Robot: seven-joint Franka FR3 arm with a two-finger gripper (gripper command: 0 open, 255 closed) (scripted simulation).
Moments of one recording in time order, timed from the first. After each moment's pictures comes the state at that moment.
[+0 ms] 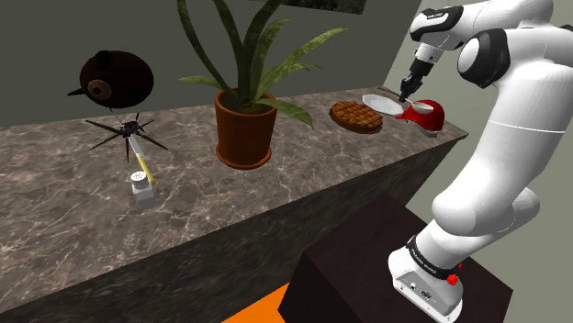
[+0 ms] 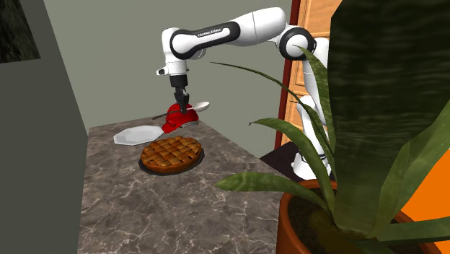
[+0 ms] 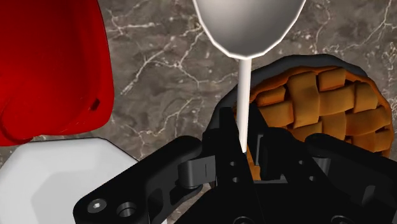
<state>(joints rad) -0.40 0.34 -0.51 -1.52 0.23 1.72 -0.80</state>
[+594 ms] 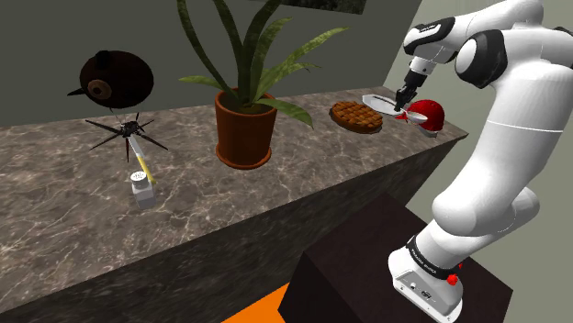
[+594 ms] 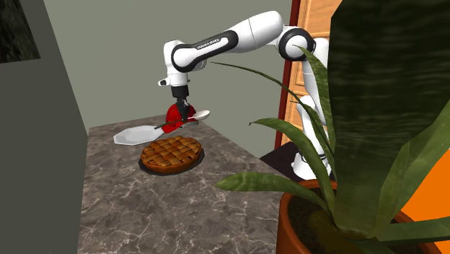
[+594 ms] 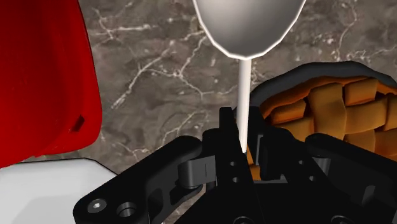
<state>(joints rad) -0.39 0.35 -0.50 -1.62 0.24 1.83 -0.81</state>
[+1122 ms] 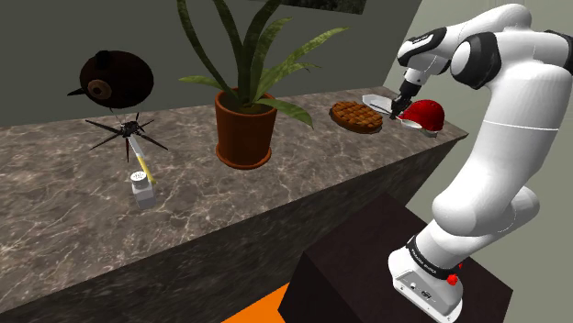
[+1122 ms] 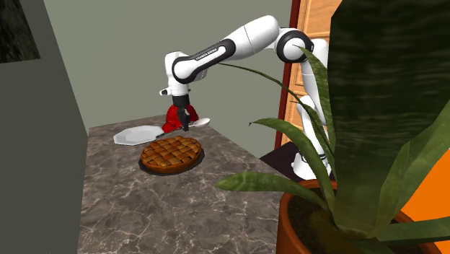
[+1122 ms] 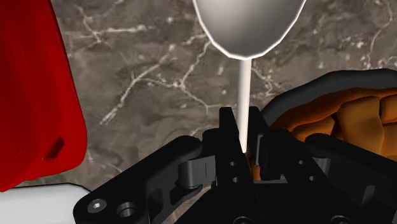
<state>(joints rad) -0.39 0.38 -0.49 -1.69 0.26 1.92 -0.83</state>
